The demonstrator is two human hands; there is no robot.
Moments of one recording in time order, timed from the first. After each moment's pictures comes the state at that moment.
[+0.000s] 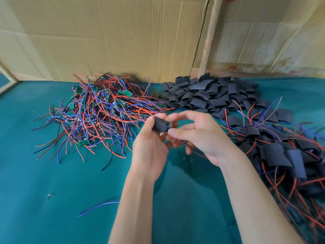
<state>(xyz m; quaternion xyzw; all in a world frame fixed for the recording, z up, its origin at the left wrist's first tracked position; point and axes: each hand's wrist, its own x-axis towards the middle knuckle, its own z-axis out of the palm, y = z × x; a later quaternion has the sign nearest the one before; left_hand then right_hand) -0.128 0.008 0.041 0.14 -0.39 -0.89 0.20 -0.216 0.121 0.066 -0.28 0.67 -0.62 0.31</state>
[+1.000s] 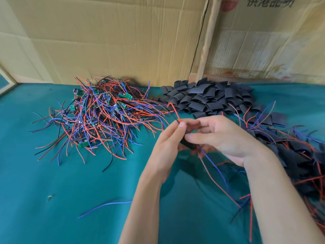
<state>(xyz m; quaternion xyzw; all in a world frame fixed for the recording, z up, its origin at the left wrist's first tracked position) -0.136 0.030 0.037 0.06 -0.60 -0.78 0.18 -0.225 0.160 0.088 -0.31 0.69 -0.55 0.35</state>
